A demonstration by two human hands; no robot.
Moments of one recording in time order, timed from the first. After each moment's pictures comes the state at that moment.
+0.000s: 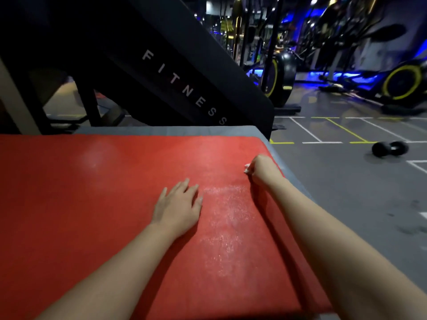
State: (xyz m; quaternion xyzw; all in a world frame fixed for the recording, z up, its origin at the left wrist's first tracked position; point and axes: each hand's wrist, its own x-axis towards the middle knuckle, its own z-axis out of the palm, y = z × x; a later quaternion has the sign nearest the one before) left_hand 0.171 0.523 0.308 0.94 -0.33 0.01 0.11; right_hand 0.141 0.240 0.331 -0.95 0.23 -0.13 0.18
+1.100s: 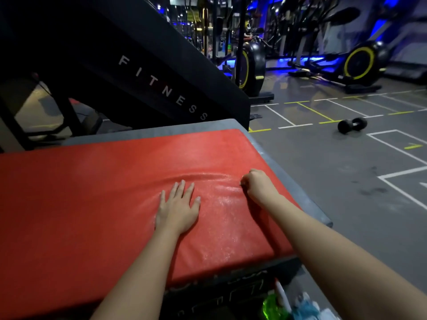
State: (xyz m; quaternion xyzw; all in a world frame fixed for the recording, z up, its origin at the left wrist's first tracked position) left_hand 0.151 0.546 0.294 0.94 -0.34 -0.04 0.08; right_hand 0.027 0.327 0.344 -0.96 0.24 -0.11 0.13
